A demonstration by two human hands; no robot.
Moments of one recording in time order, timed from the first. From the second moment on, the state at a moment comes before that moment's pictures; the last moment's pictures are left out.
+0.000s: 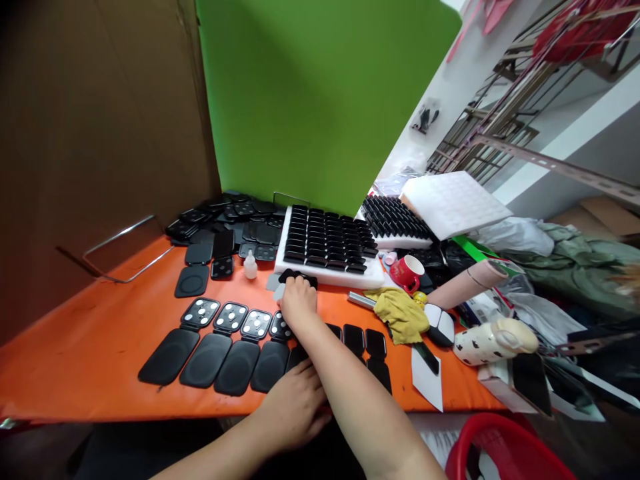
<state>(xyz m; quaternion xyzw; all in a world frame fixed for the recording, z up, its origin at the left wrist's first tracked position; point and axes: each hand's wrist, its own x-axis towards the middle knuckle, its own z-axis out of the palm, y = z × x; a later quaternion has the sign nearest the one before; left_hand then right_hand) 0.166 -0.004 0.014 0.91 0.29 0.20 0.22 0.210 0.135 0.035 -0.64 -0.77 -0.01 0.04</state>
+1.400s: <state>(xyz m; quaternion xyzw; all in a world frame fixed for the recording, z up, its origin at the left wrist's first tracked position) 0.163 -0.003 0.012 0.90 0.29 0.19 0.25 0.323 0.106 0.045 -0.51 -0.79 0.33 0.06</state>
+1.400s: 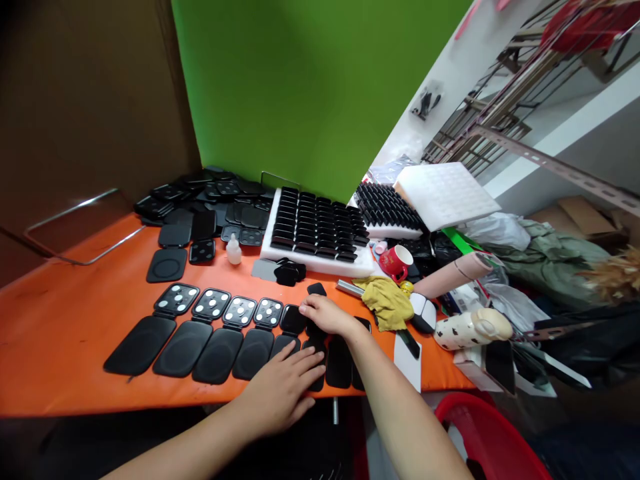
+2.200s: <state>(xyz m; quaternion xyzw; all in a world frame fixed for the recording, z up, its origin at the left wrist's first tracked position) 0.166 -0.003 0.011 0.90 0.30 0.18 0.26 0.317 0.118 0.037 -0.52 -0.81 0.26 0.02</state>
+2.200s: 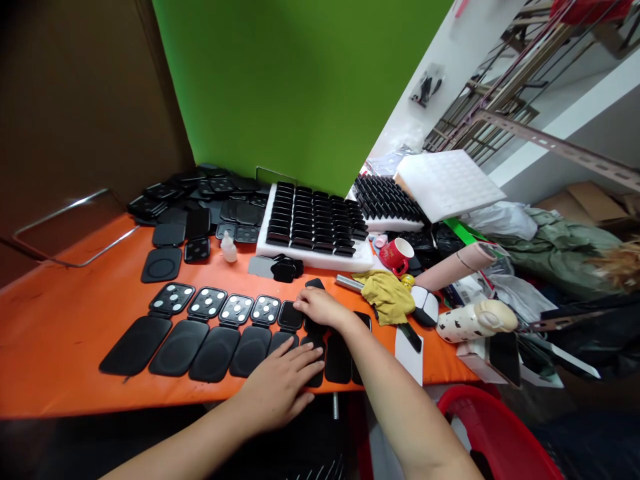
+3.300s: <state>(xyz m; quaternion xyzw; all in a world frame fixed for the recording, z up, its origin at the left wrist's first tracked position) 0.153 0.002 0.031 0.87 0.33 0.16 0.32 0.357 0.146 0.041 -0.57 -0.80 0.17 -0.04</state>
